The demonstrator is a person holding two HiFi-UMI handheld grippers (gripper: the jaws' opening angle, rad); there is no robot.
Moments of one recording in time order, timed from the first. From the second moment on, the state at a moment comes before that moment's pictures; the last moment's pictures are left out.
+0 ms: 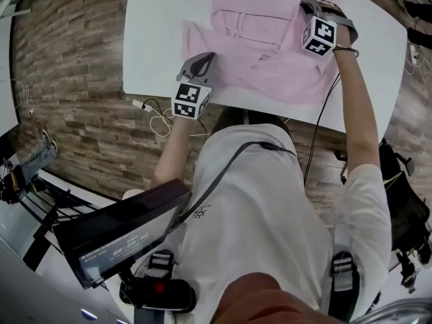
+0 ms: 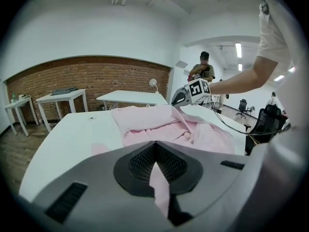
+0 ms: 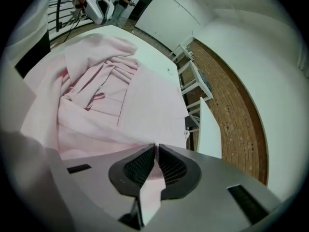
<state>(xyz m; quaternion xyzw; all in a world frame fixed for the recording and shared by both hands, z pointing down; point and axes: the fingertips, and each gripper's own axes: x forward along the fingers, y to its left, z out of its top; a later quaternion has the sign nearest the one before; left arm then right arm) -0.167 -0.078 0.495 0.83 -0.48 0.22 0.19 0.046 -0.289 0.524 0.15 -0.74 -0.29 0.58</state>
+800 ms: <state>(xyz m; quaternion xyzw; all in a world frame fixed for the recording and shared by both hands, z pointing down) 0.003 -0.156 0.494 0.89 -0.38 0.19 0.17 0.059 -0.296 0.483 0.21 -0.85 -0.18 0.45</state>
